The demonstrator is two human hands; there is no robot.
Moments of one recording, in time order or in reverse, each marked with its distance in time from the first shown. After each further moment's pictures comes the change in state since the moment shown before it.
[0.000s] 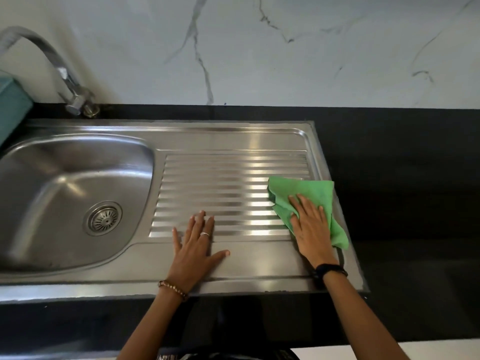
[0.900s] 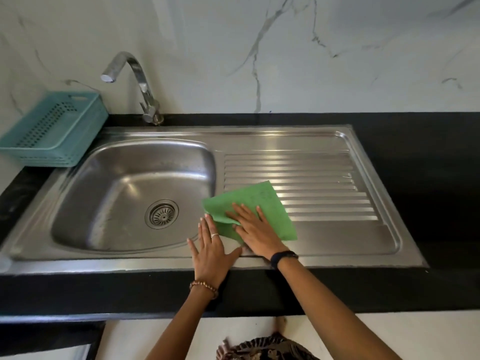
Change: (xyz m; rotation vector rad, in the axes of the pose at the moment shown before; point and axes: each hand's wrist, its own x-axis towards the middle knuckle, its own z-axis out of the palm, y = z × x) left_hand -0.064 -0.088 -0.032 -0.106 0.139 -0.243; right_hand -0.031 -0.227 0.087 0.001 -0.336 -0.407
